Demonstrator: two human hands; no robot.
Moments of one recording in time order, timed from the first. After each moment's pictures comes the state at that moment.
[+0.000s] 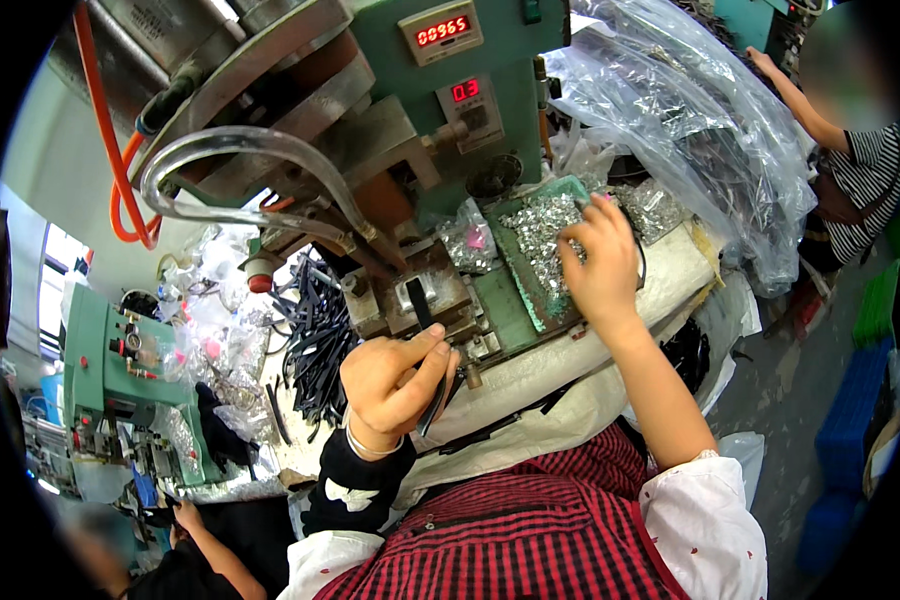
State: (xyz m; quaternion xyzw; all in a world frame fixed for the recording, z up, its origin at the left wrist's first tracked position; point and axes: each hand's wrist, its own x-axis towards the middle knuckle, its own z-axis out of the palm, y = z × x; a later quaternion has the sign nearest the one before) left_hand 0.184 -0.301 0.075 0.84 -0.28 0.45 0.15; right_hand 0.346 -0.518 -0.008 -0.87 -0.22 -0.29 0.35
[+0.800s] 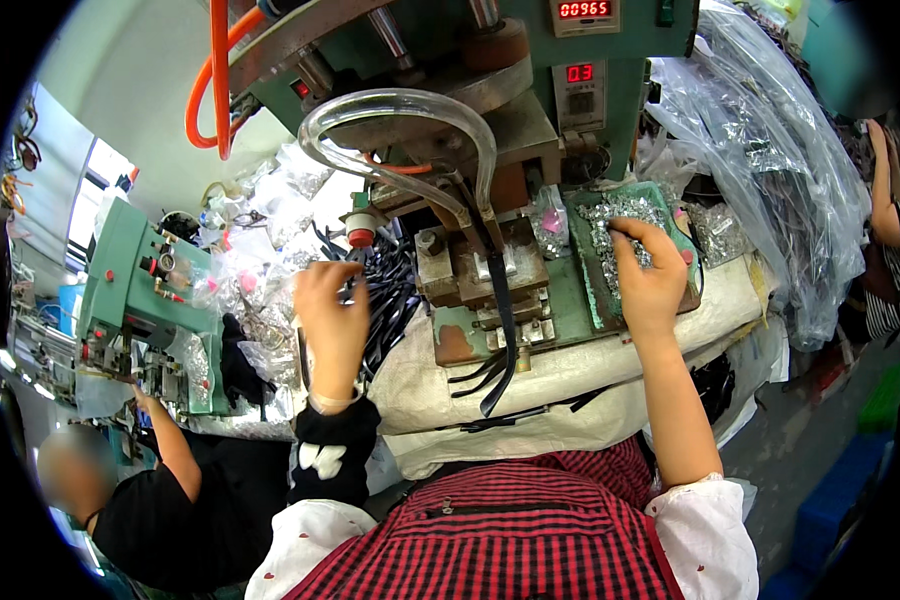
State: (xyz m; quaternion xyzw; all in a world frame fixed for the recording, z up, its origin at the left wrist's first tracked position) left_hand 0.142 -0.189 0.052 0.91 0.18 0.36 0.05; right_hand 0.328 -0.485 -0.001 -0.75 -0.18 -0.19 0.61
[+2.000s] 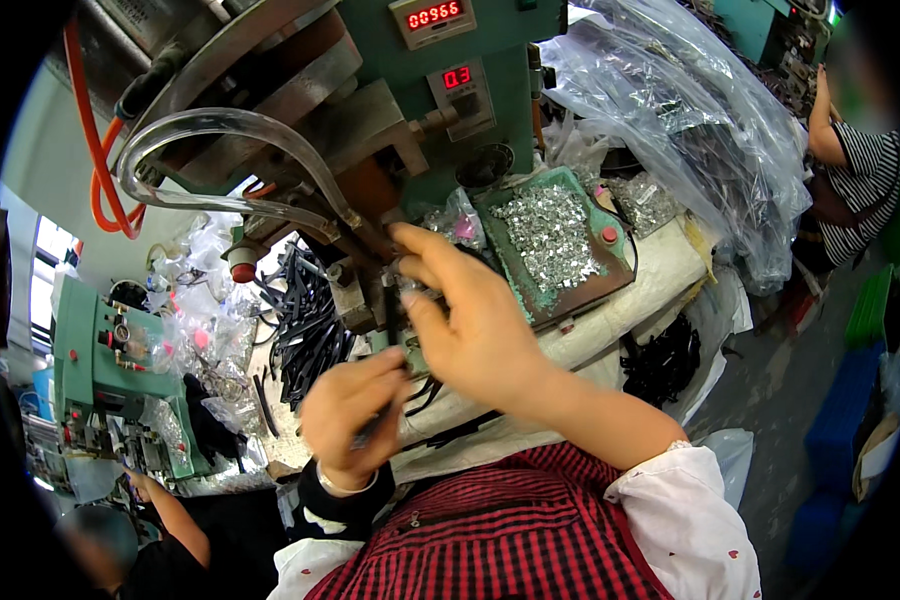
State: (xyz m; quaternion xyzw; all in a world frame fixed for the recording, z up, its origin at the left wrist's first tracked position) left_hand 0.139 -0.305 0.091 0.86 -0.19 0.40 0.25; right_hand 0.250 -0.443 0.085 -0.66 -0.27 0.05 0.70
